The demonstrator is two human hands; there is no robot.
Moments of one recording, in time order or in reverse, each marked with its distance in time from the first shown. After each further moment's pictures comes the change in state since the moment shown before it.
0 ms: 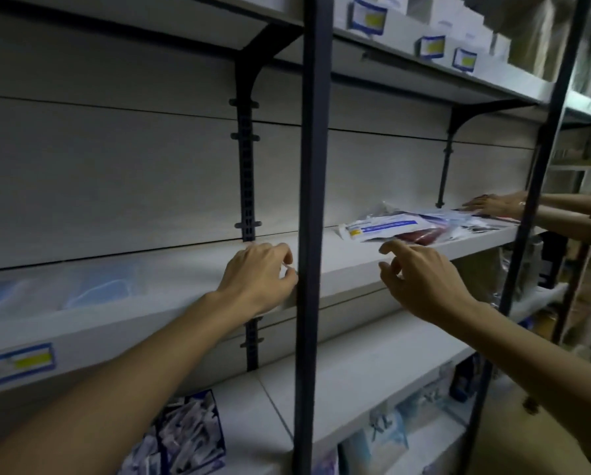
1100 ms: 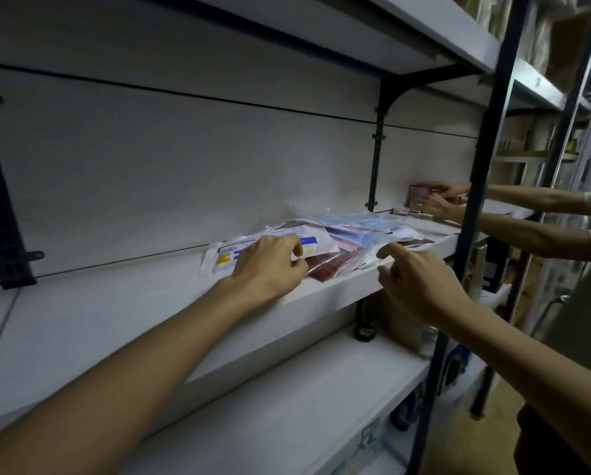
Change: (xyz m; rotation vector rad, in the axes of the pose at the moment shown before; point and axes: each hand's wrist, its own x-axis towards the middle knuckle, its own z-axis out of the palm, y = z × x) left_hand 0.280 0.174 0.252 -0.133 -0.121 -0.003; right_hand 0.108 0.354 0.070 -0.081 -0.045 0.157
